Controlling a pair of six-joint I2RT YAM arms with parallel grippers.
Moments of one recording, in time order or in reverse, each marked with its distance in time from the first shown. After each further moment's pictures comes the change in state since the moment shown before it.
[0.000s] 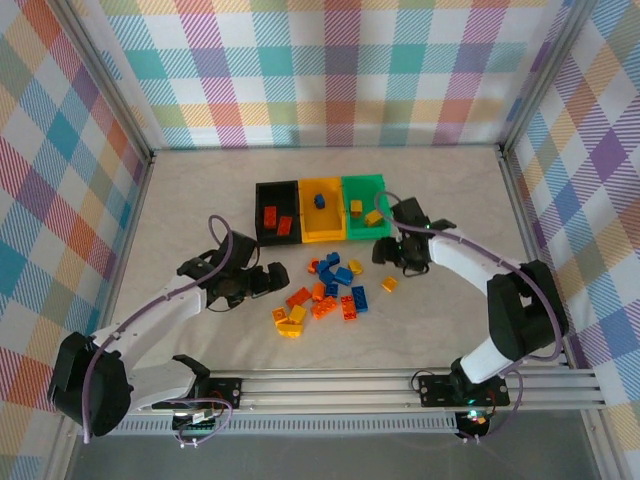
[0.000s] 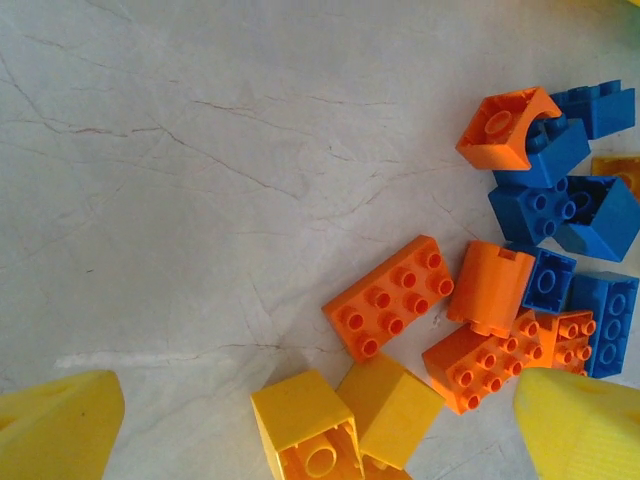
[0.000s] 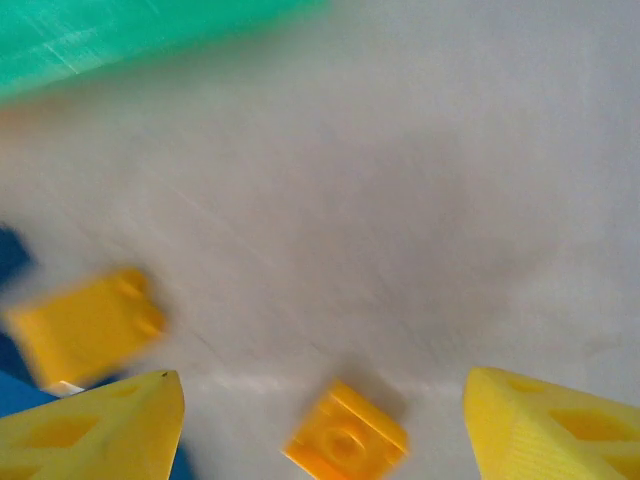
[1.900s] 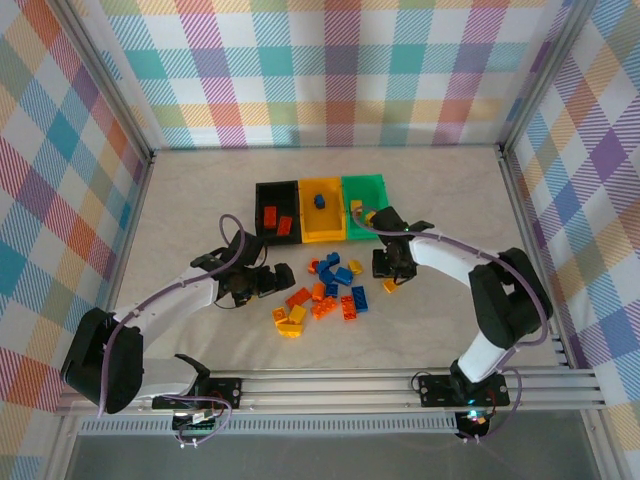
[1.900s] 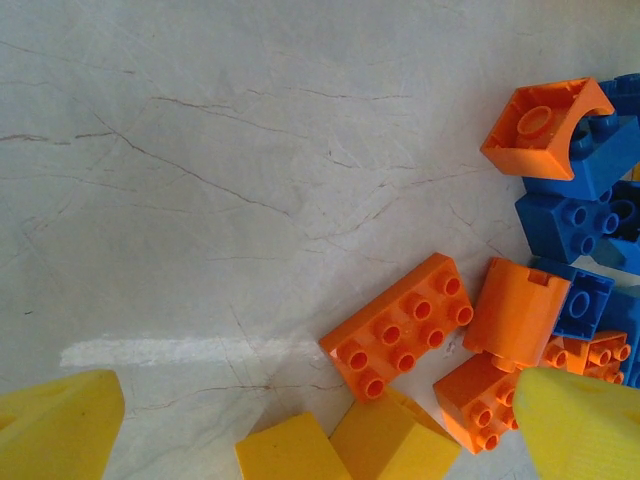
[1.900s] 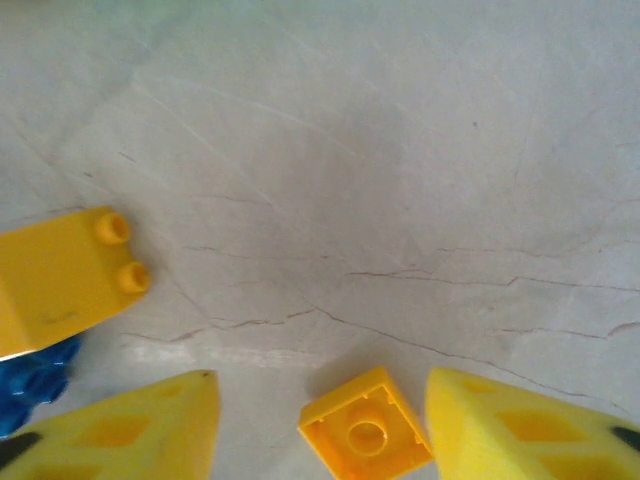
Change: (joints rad) left arm 0.000 0.115 -0.008 0.082 0.030 0.002; right arm 0.108 0.080 0.109 -0.096 0.105 -0.060
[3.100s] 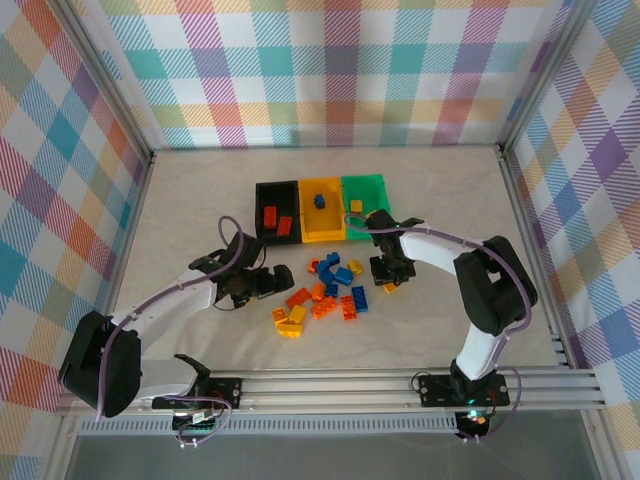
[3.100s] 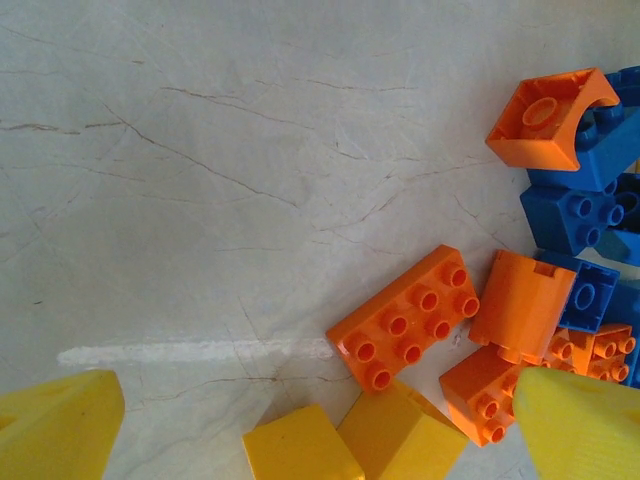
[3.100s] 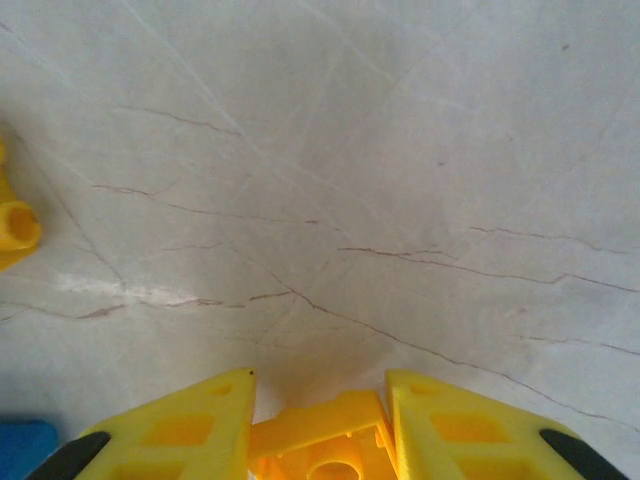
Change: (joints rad) left arm 0.000 -0.024 -0.016 -0.004 -0.001 0.003; right arm 0.000 0.110 0.029 -0.076 -0.005 -0.121
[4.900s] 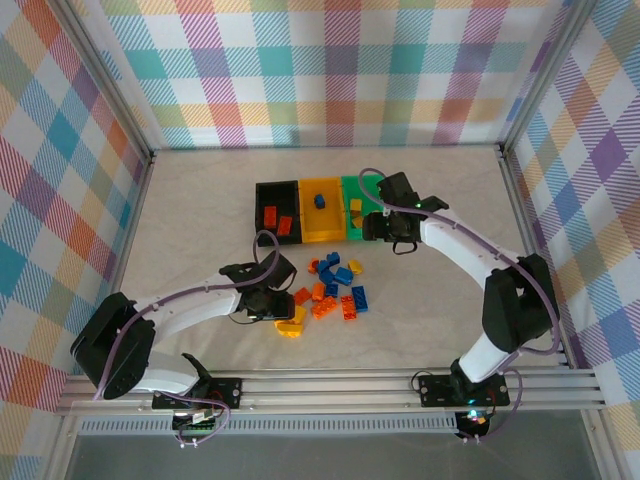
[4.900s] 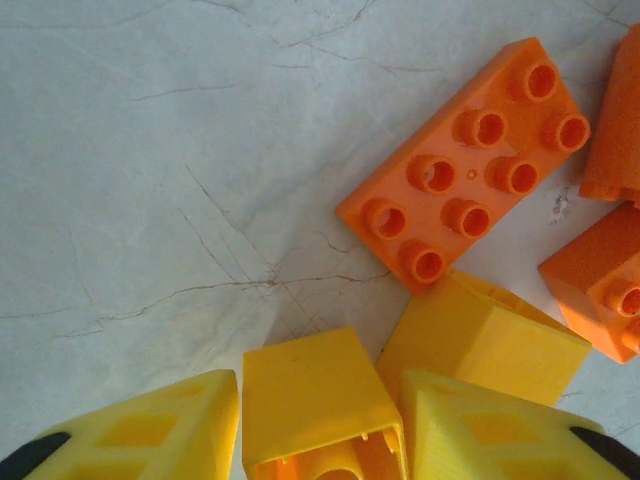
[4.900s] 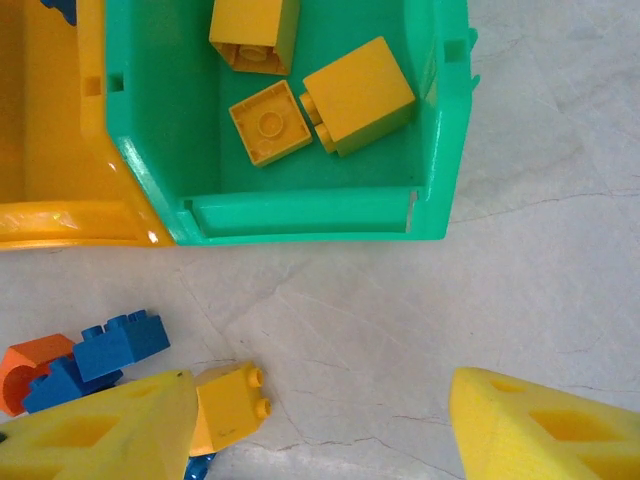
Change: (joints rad) left arm -0.248 0.107 0.015 -0.095 -0.136 0.042; right arm -0.057 -0.127 0.159 0.118 -0.001 0.057
